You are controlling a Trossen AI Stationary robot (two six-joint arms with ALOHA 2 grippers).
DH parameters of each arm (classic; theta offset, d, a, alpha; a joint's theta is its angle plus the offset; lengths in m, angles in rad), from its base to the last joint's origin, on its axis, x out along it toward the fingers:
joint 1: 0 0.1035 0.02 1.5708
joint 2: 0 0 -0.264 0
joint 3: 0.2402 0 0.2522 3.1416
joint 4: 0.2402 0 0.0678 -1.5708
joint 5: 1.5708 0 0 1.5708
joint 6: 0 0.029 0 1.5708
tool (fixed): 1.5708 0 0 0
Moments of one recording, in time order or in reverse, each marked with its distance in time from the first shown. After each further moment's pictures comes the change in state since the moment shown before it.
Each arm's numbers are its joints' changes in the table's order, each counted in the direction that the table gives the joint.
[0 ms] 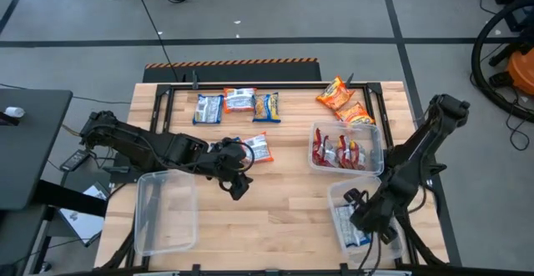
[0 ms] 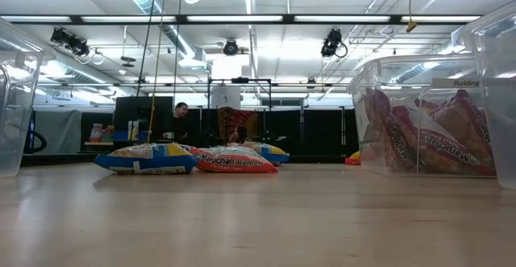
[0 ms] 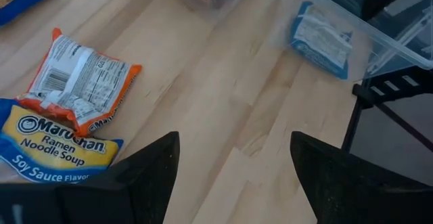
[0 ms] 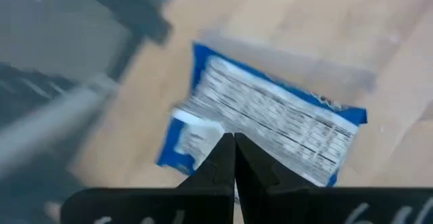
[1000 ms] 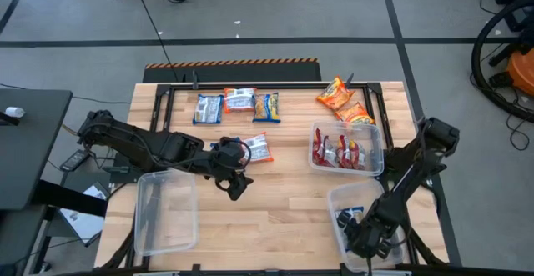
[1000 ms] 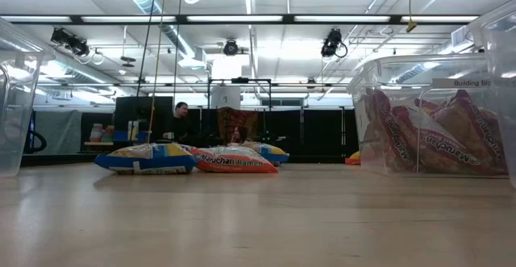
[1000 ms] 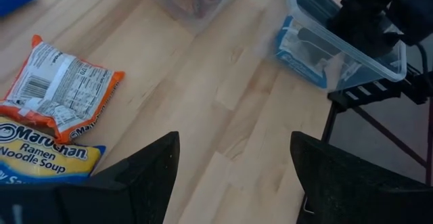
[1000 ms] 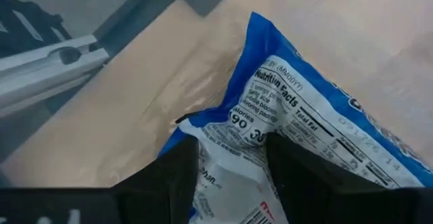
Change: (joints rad) left arm -0.006 0.027 0.000 -0.041 0.020 0.000; right arm 0.086 -0.388 0.006 -0.233 -0.017 -0.252
